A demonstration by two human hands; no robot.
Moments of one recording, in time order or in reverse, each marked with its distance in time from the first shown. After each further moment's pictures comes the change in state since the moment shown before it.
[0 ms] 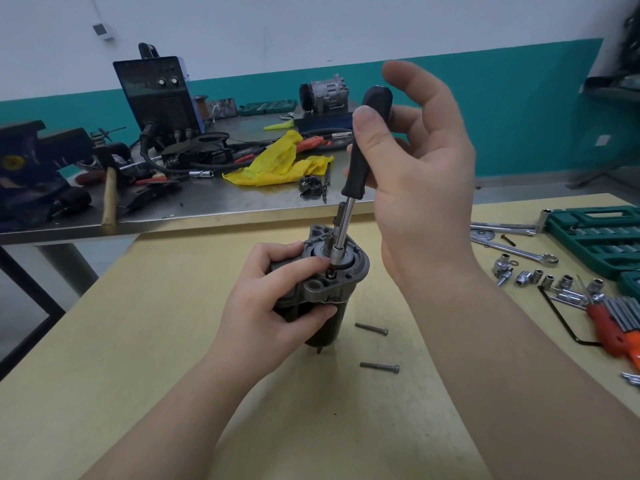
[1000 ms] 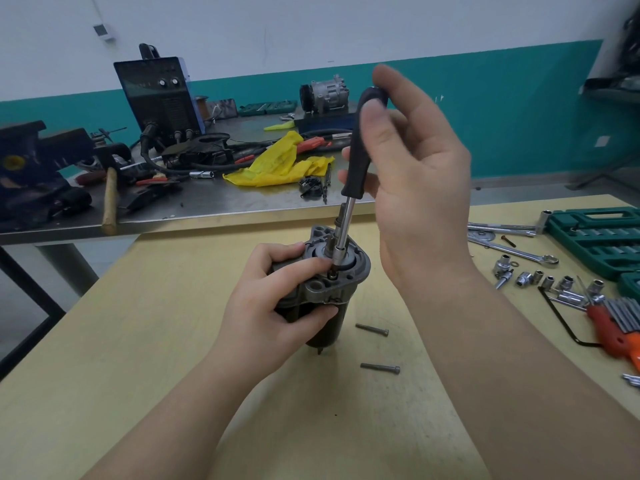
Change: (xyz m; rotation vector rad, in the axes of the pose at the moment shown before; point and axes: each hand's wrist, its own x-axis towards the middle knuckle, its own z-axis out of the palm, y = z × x) left_hand 0.000 -0.001 0.001 -0.007 0.005 -0.003; right_hand 0.000 0.005 0.001 0.081 -0.011 0.066
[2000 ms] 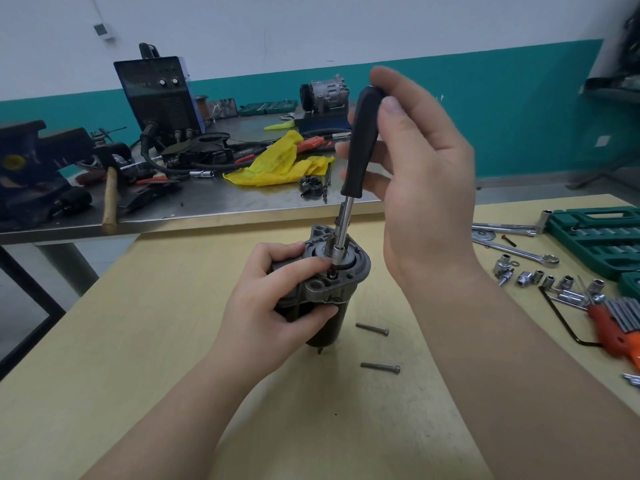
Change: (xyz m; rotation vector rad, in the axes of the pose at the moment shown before) left_hand 0.000 0.001 0.000 -0.001 0.003 0.005; right_hand -0.001 -0.003 -0.004 0.021 -0.017 0.028
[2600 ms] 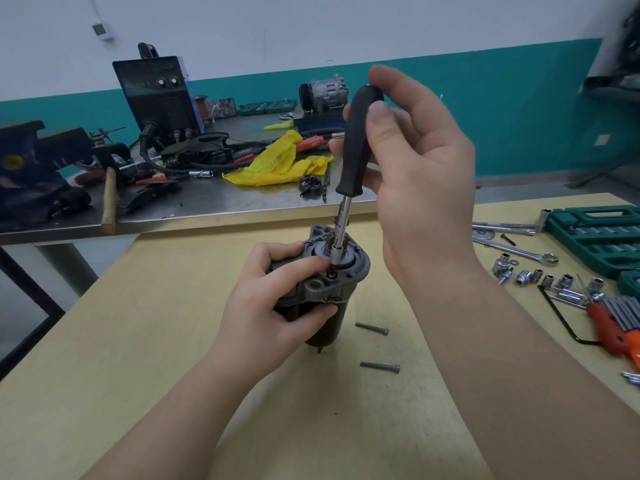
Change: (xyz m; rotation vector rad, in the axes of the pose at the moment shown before) left_hand 0.000 -0.001 0.001 -0.008 0.001 0.007; right_hand -0.001 -0.004 0.003 -0.021 -0.003 -0.028
